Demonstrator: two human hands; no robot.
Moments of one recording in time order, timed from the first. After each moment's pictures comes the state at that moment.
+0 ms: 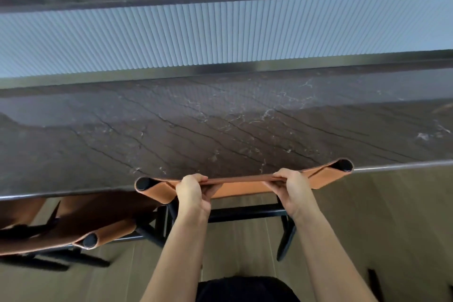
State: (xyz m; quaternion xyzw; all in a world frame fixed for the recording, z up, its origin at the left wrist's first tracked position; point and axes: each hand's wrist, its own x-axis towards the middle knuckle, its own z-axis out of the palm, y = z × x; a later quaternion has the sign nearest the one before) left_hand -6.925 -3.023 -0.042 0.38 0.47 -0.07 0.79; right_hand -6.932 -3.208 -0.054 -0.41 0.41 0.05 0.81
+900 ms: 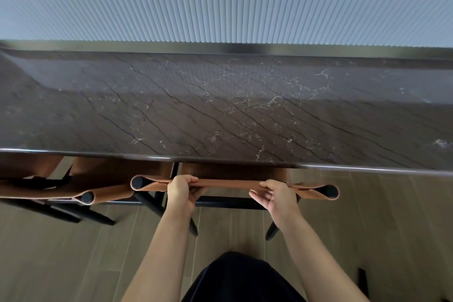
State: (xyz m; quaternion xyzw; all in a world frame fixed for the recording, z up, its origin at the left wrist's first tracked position) left_hand -6.959 -3.018 -0.089 0.41 0.53 -0.06 0.75; right_hand -6.960 -3.224 -0.095 -0.41 0.45 0.18 0.77
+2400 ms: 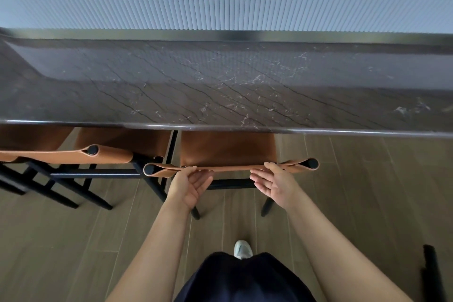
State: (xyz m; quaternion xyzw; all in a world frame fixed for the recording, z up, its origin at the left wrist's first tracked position) left_hand -7.078 -3.057 -0.096 0.36 0.43 -0.11 0.82; right_hand -7.056 -3.280 -0.092 -0.47 0.37 0.25 0.76
